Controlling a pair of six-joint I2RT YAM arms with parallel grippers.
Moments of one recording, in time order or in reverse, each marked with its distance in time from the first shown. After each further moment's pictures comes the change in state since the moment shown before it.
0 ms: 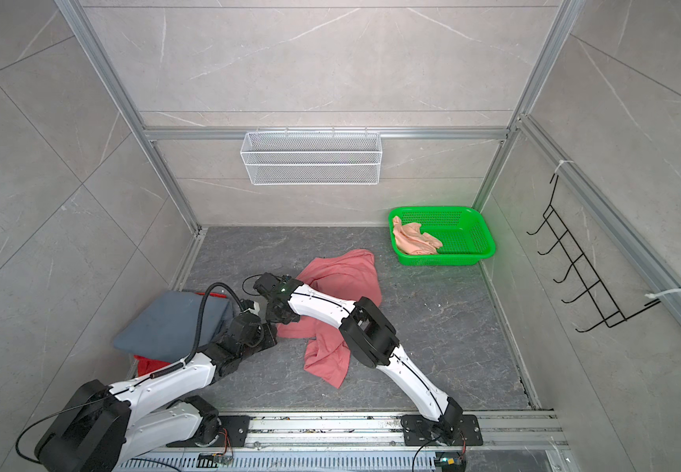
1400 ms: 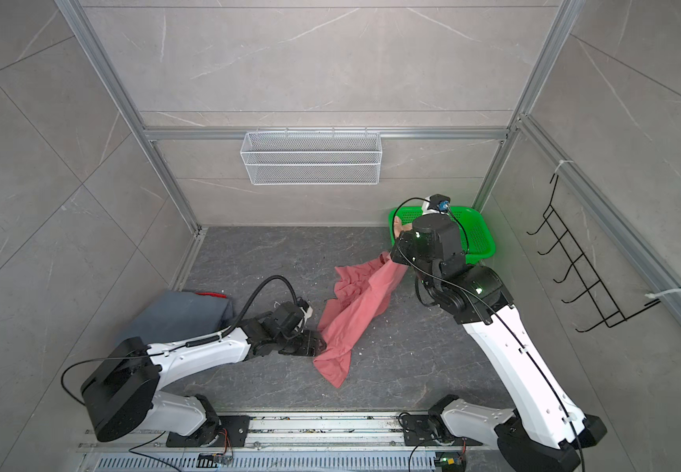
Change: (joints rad) left arm -0.304 0.360 0.397 -0.262 0.293 0.084; right arm -0.438 -1.280 -0.476 -0.086 0.394 -0.415
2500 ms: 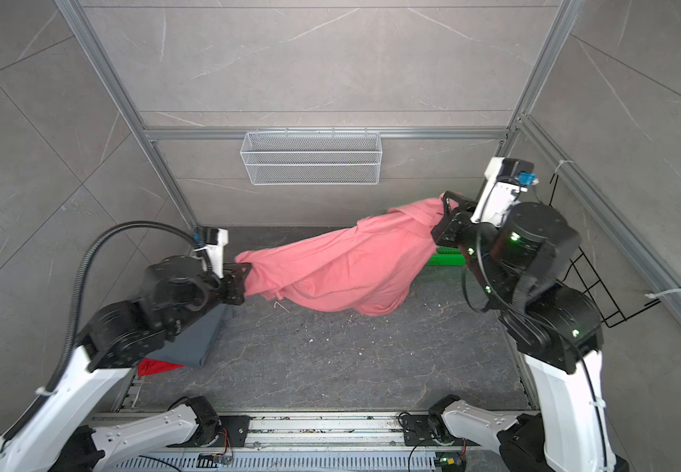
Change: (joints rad) left arm 0.065 -0.486 0.774 -0.668 -0.566 0.309; right arm -0.040 -0.051 0.421 0.007 -0.099 -0.177
